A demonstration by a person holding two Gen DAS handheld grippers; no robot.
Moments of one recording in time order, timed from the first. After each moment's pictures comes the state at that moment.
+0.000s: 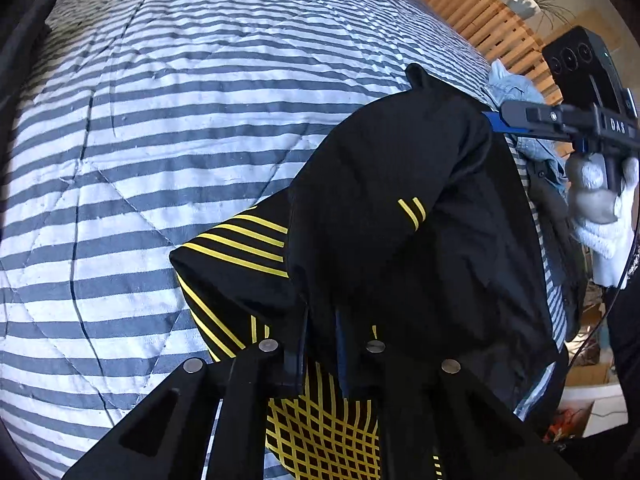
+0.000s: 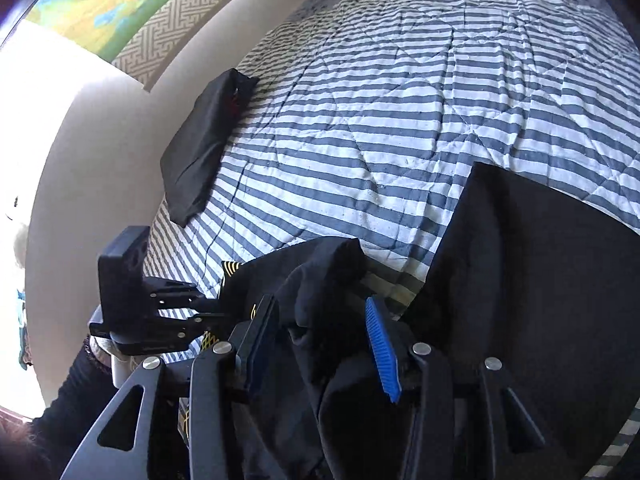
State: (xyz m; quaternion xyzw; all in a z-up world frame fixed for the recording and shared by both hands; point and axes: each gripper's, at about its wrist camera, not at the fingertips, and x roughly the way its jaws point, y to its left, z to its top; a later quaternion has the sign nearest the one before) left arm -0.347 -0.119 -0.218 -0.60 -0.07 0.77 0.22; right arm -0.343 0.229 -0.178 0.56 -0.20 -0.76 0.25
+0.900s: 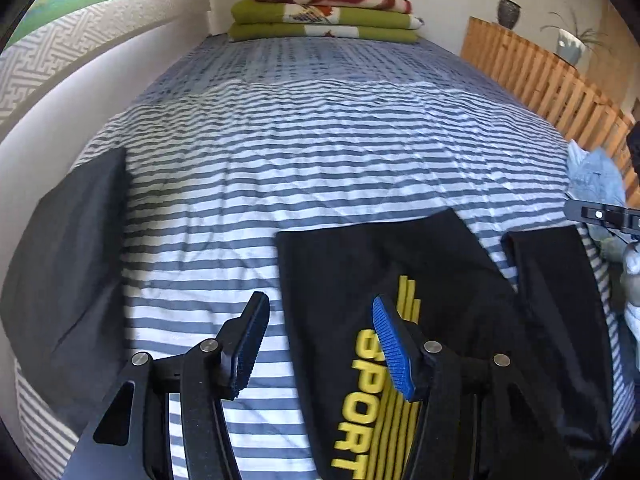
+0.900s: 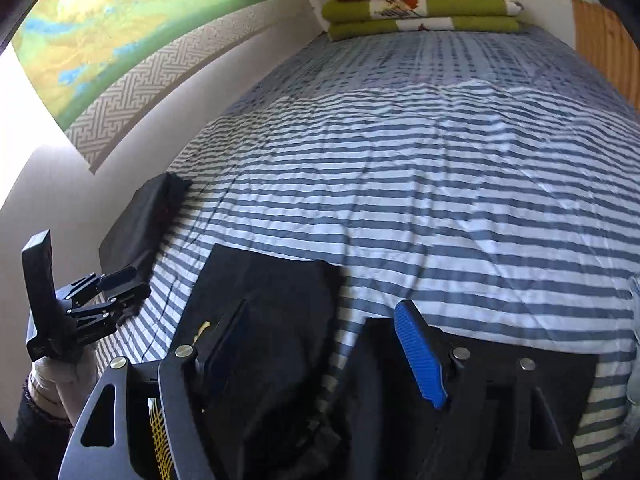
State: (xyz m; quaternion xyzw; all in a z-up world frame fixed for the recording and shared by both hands) left arm -0.447 -0.118 -0.148 -0.48 0.02 0.88 0.08; right arm -0.381 0.278 -0.143 0.46 -0.16 -0.87 0.09
